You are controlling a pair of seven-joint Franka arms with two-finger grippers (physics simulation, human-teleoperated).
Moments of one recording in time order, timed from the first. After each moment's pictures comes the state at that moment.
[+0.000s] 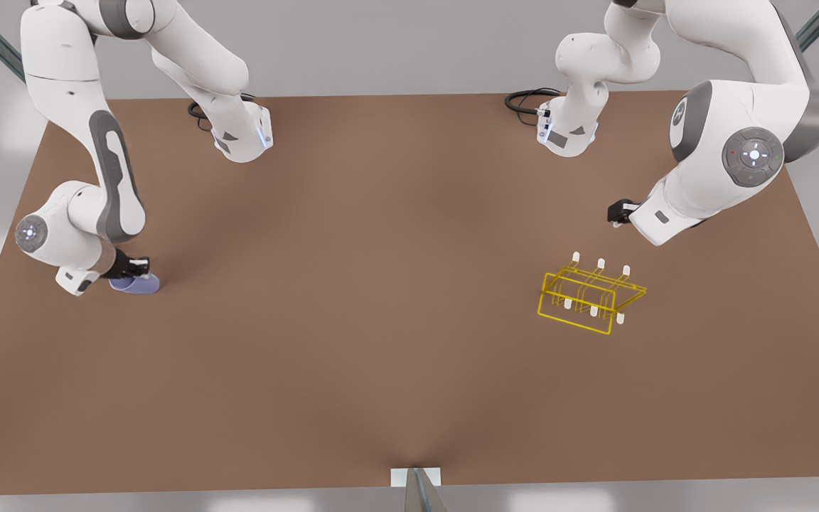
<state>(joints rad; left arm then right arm) -0.18 0.14 0.00 -1.45 0.05 1.36 -0.04 -0.42 0.22 0.11 -2.16 0.01 2.26 -0.50</state>
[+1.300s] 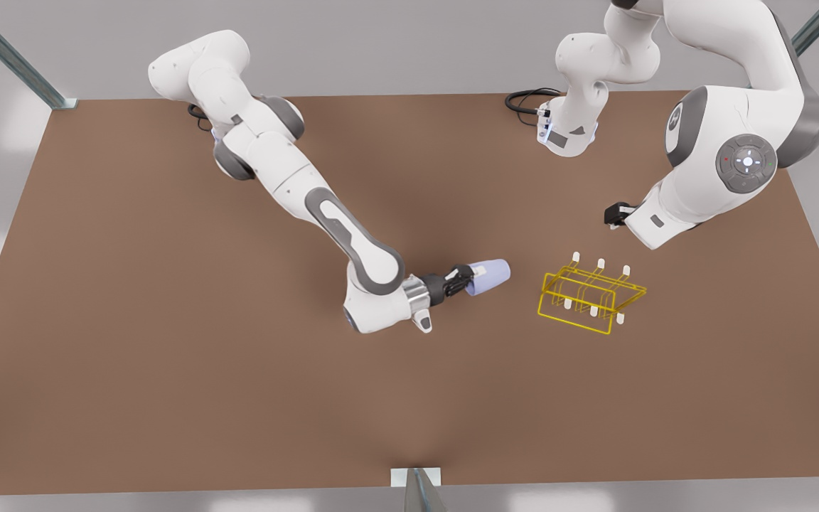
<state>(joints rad) -0.18 0.15 -0.01 -1.45 0.05 1.36 -0.04 0.57 1.22 0.22 -0.82 1.33 1.98 -0.47</state>
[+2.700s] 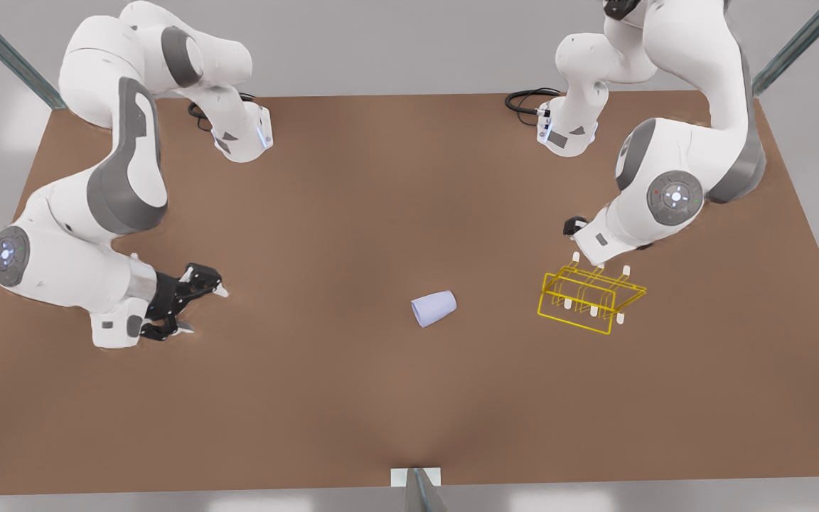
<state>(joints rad) -0.16 0.28 -0.21 -1.44 0.05 1.41 -0.04 0.07 0.37 0.03 -1.20 0.21 1.51 -0.58</state>
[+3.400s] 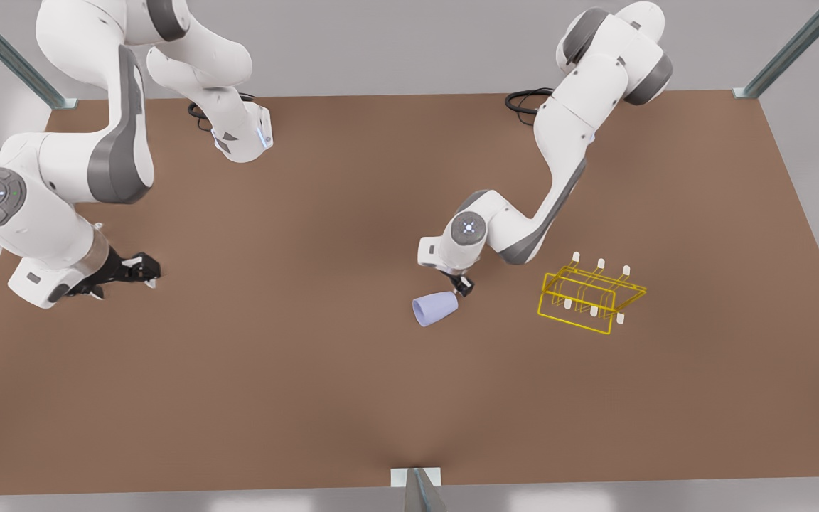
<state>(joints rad) -0.34 0.61 -0.38 -1.76 0.22 2.33 0.16 0.03 0.27 0.02 -1.34 -0.10 1.62 -0.19</state>
